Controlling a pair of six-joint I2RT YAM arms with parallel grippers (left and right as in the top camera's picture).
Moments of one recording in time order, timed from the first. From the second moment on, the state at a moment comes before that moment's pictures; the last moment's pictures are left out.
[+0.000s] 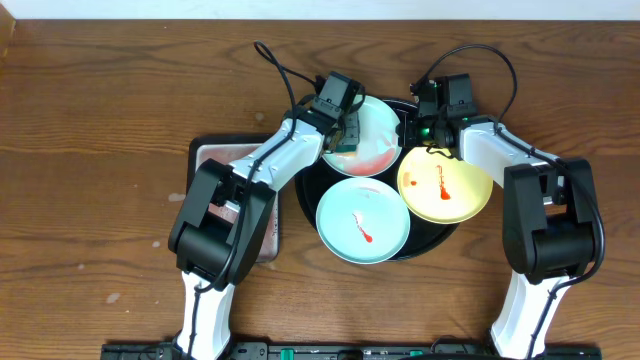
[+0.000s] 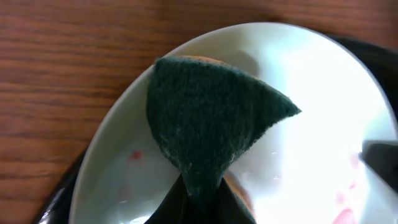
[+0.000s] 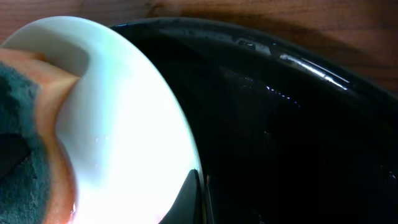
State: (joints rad) left arm -0.50 2.11 1.48 -0.37 -0.02 -0.50; right arm 0.18 2.07 1.26 -0.19 -0.36 0.22
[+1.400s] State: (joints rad) left arm -0.38 2.11 1.49 -0.59 0.15 -0.52; right arm 0.19 2.07 1.27 -0.23 -0.39 0.23
